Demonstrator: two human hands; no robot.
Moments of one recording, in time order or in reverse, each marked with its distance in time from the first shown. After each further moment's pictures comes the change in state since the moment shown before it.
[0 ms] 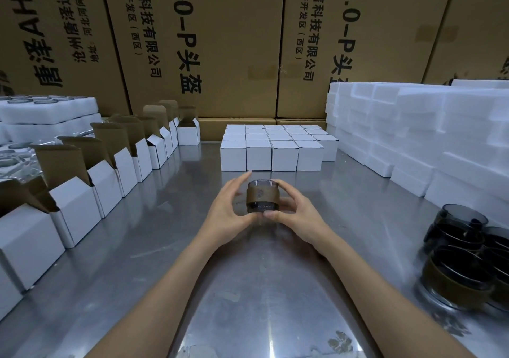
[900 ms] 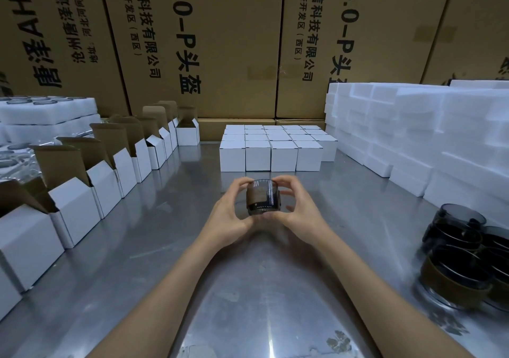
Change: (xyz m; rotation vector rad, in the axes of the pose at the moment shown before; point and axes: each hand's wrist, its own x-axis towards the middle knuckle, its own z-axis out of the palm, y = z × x) left_hand -0.002 0.002 0.004 0.013 0.008 0.022; right_hand -0.001 -0.008 0.002 -0.197 0.125 -0.111
